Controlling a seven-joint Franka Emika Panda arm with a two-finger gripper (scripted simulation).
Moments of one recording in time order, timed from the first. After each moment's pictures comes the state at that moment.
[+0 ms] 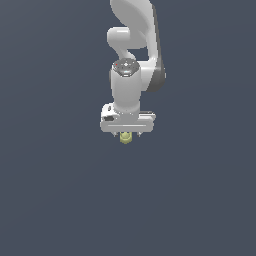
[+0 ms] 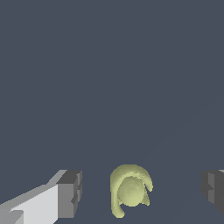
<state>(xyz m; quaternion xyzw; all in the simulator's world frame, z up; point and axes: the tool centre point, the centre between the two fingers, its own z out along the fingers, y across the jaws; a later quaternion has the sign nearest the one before) -0.016 -0.003 0.160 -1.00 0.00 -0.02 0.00</state>
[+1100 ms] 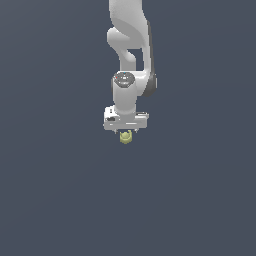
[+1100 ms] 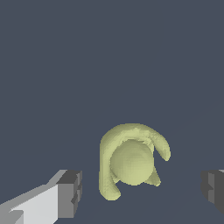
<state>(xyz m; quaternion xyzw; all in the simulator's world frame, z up) -0.088 -0.012 0.089 -1.00 -0.03 0.00 0.00</state>
